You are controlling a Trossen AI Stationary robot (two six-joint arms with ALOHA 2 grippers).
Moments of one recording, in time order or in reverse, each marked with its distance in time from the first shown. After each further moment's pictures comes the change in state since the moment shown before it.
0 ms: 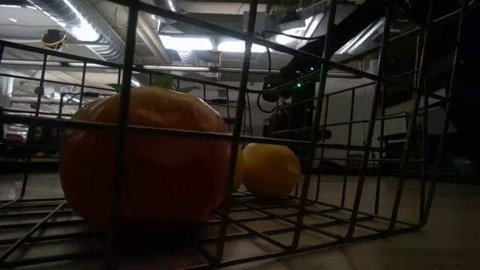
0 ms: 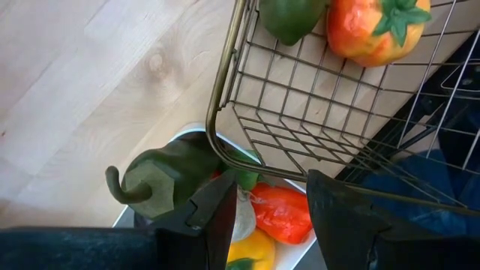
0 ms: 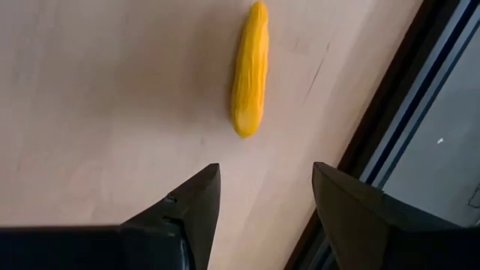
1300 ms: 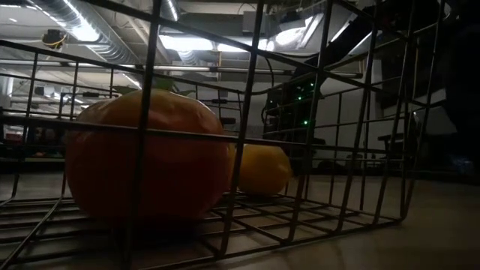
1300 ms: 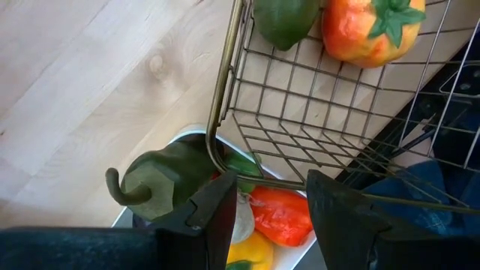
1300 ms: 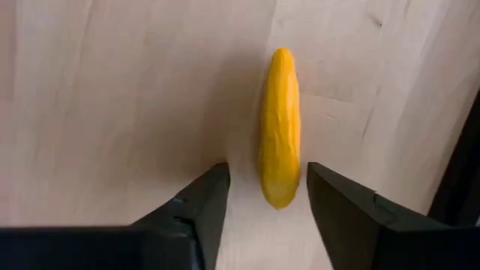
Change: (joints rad) left arm 0.004 0.000 0.000 0.002 -0.005 -0.010; right arm -0.071 0.096 0.004 0.056 -0.271 0.048
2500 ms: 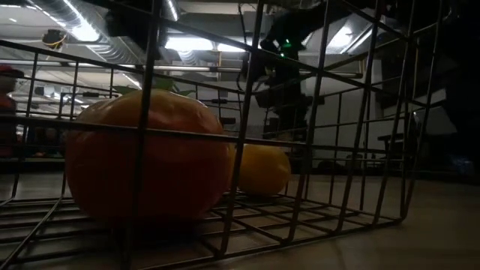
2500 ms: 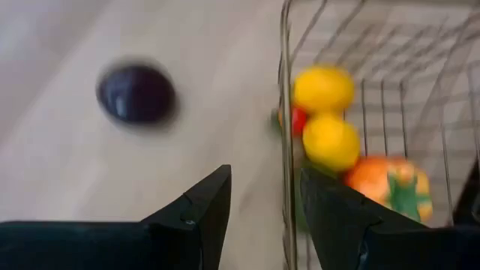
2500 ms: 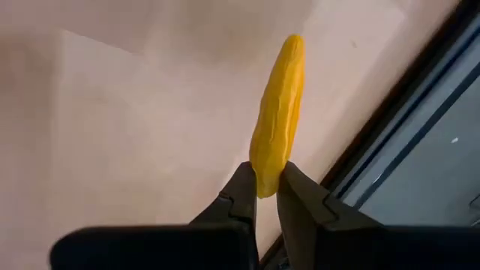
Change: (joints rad) left arm 0.373 0.000 0.000 0.137 -0.159 0.657; right arm 0.220 0.005 0.371 -0.525 0.321 0.036
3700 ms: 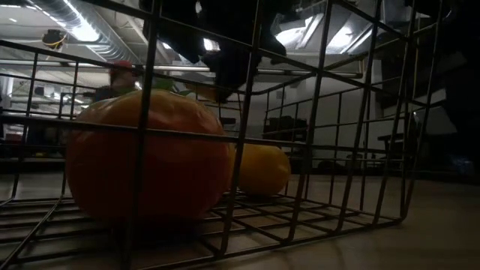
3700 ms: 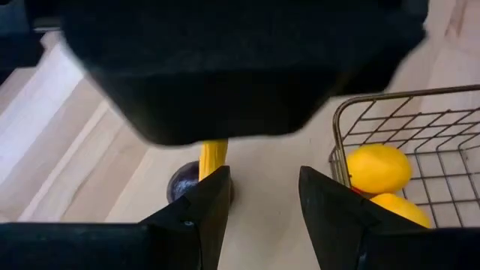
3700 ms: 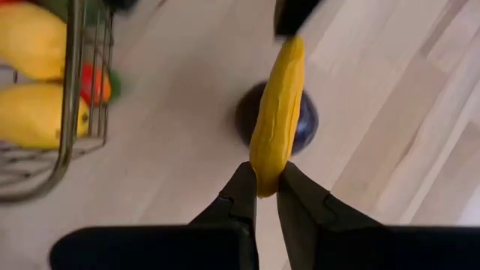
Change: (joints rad) left arm 0.108 0.000 0.000 0.117 -0.173 0.290; right arm 0.392 -0.001 0.087 0.313 -0.415 0.202
